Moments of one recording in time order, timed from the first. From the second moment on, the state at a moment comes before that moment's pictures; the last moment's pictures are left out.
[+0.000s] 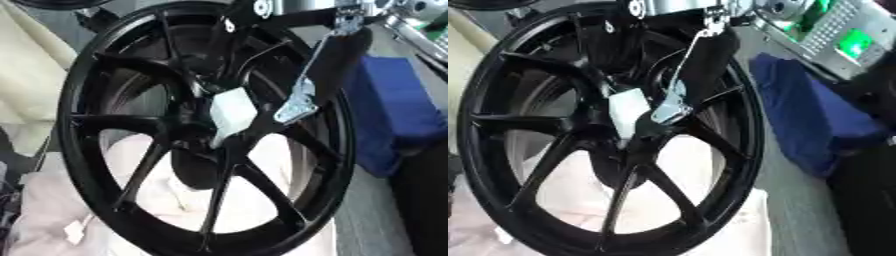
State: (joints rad) left arm -0.27 0.41 0.13 -1.98 0.06 -0.07 0.30; right arm -0.94 -0.93 0.53 -1.99 -0.02 0.24 0.67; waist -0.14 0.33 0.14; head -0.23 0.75
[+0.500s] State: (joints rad) left arm -0.28 0.41 0.13 -1.98 0.06 -0.07 0.30; right arm -0.91 -0.93 0.53 -1.99 -0.01 0.29 0.64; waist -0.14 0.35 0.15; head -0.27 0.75
